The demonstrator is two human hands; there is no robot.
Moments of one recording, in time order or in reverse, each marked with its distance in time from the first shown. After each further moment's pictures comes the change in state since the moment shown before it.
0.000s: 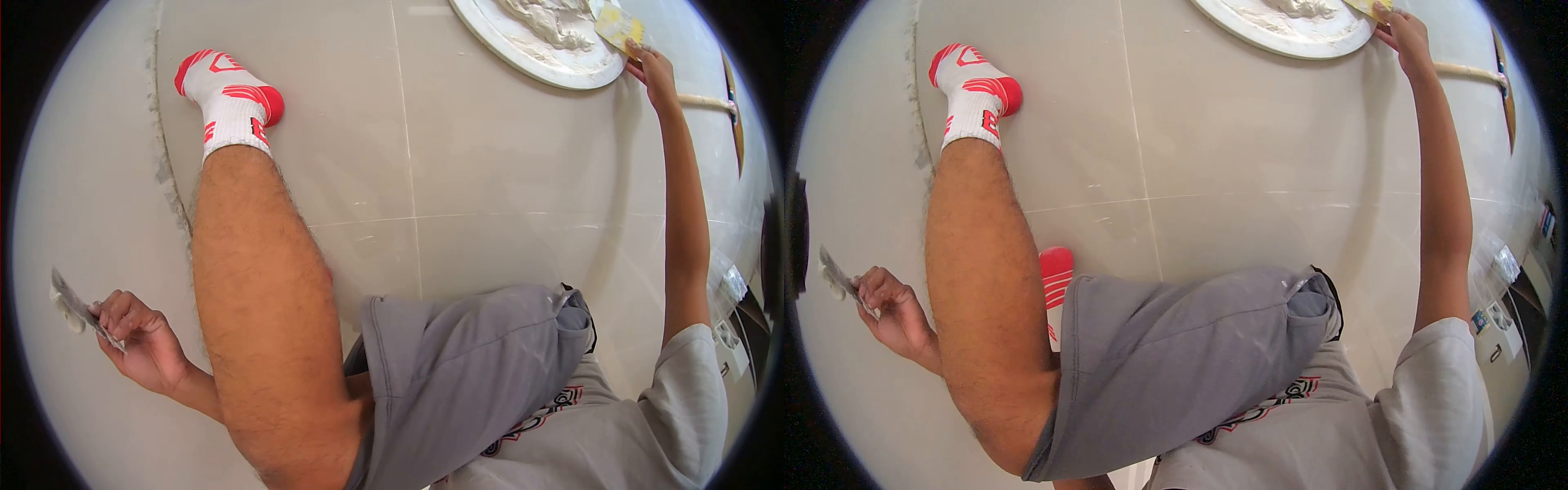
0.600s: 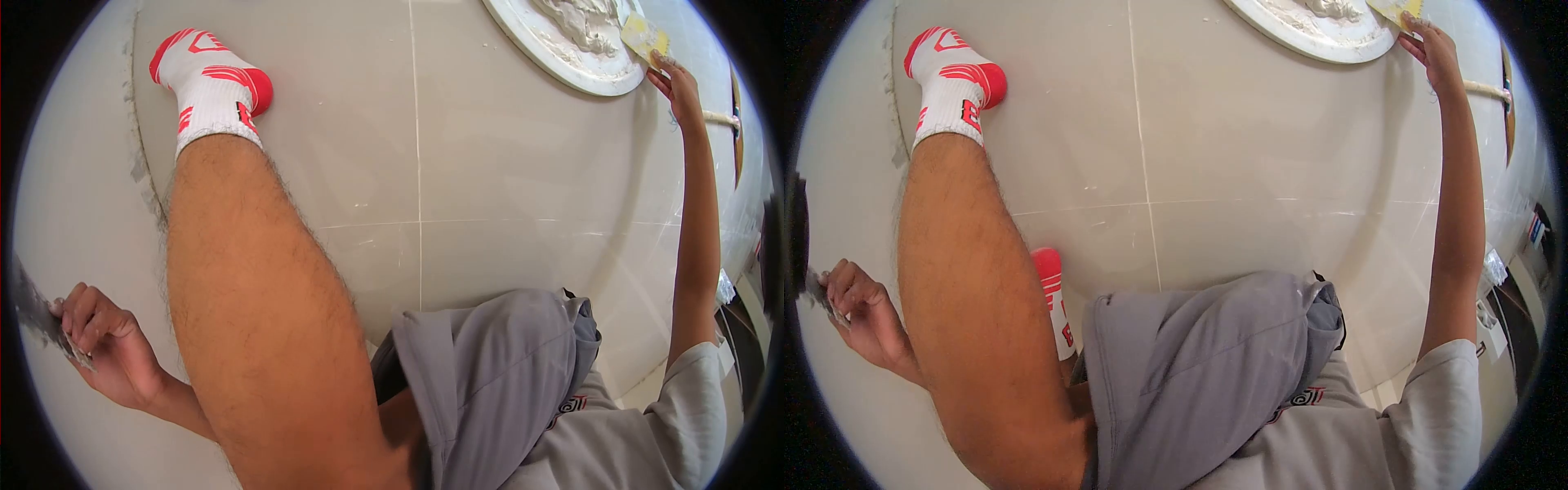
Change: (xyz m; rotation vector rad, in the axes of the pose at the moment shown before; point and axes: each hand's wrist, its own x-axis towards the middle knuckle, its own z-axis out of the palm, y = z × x) left_hand 0.029 -0.005 -0.009 0.047 -0.046 -0.057; right_hand -0.003 -0.010 -0.016 -0.092 -0.025 0.003
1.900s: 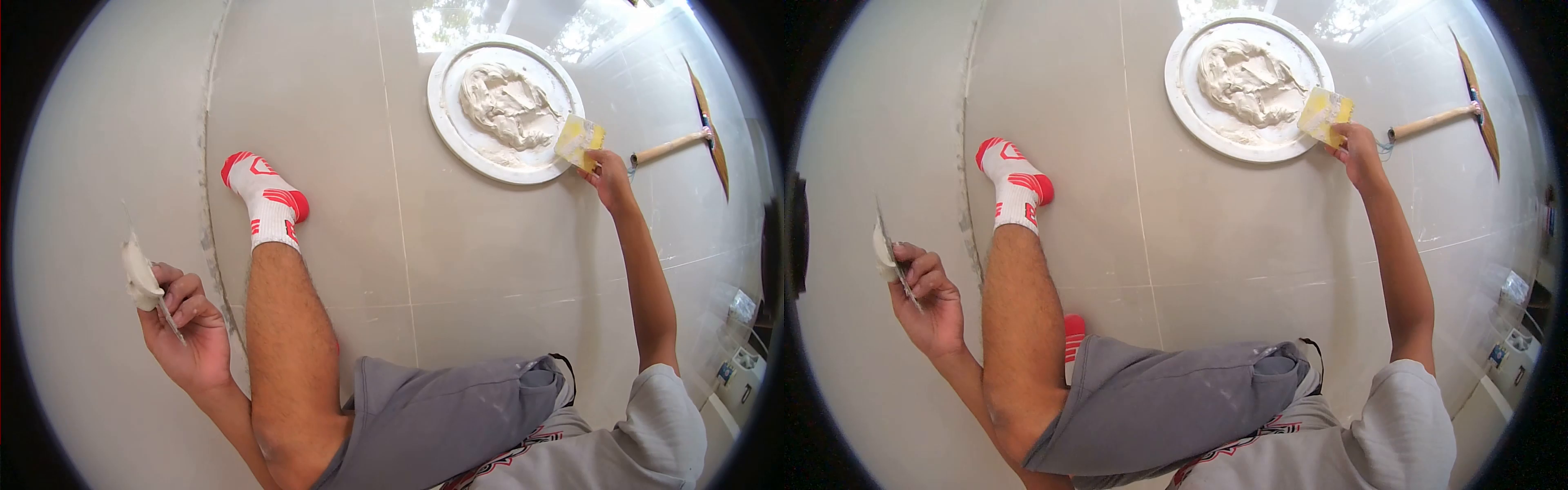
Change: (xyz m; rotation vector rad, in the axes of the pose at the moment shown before) left_hand -0.012 -0.068 0.091 0.045 -0.073 -0.169; right_hand -0.070 0.005 0.034 0.418 -0.020 0.189
